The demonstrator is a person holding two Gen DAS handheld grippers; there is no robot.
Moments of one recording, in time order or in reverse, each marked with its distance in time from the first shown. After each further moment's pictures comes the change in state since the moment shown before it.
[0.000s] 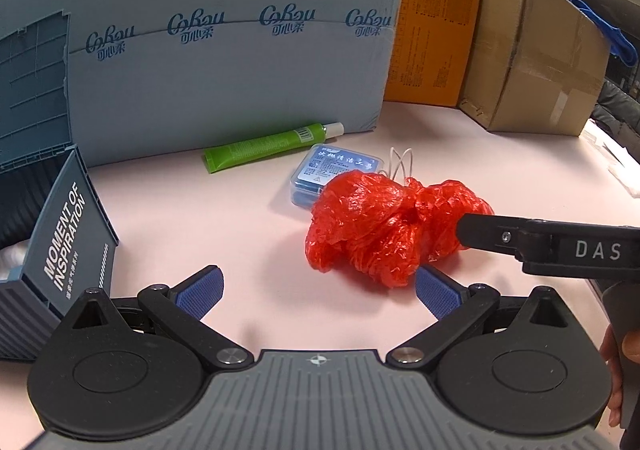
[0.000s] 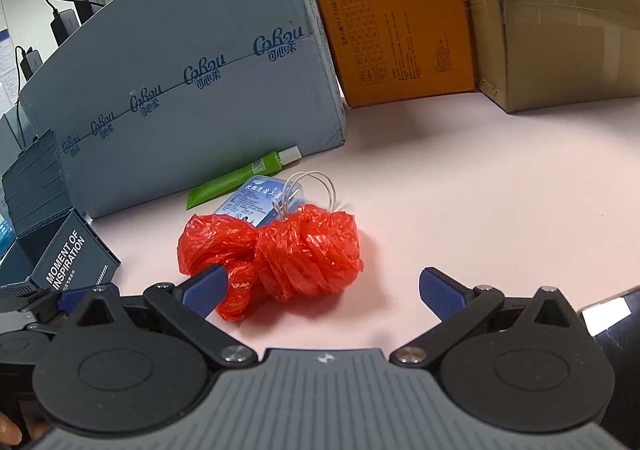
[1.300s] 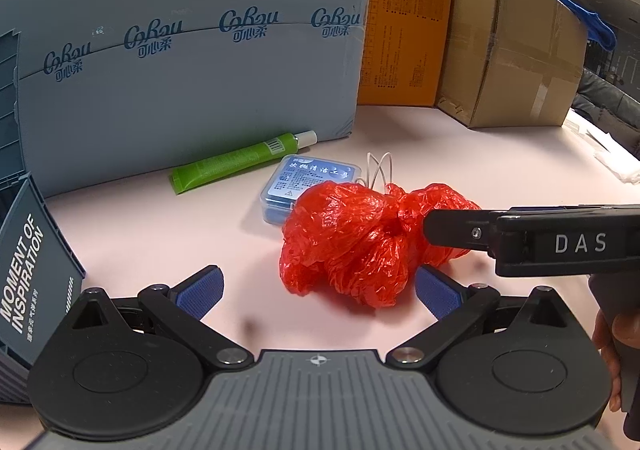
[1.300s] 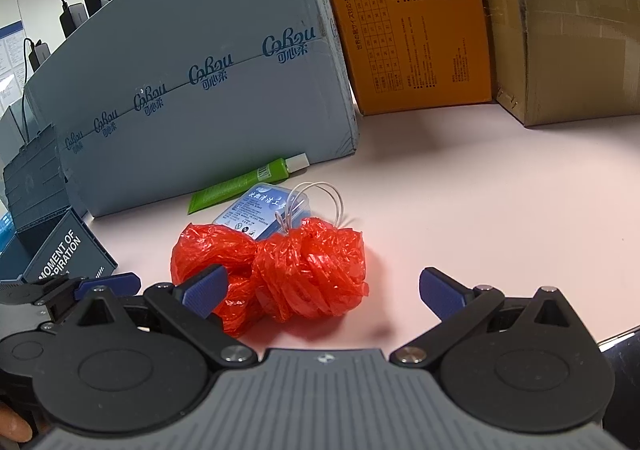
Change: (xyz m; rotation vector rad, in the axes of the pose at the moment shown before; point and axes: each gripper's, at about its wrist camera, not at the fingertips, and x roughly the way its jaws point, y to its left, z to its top) left arm 0.020 -0.008 0.002 0.074 -0.038 -0.058; right arm 0.014 -0.002 0.004 -0.043 -0.020 0.025
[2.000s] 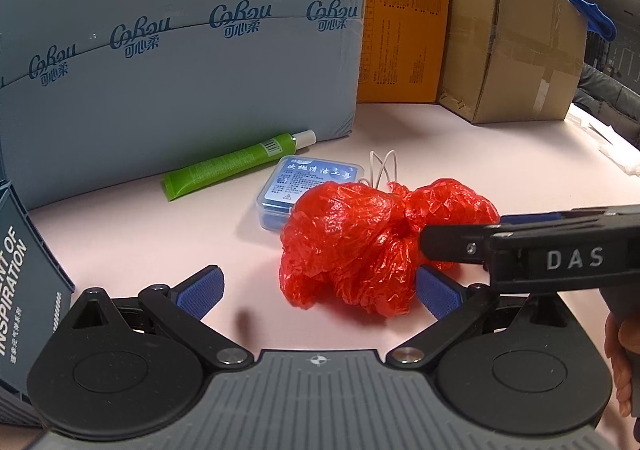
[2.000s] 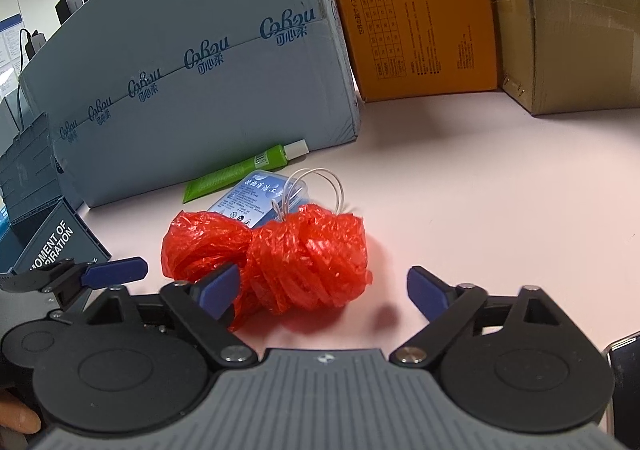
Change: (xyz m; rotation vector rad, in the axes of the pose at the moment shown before) left arm 0.017 0.000 0.000 0.028 -0.006 -0.002; right arm 0.017 -0.004 -0.005 0.002 0.044 0.014
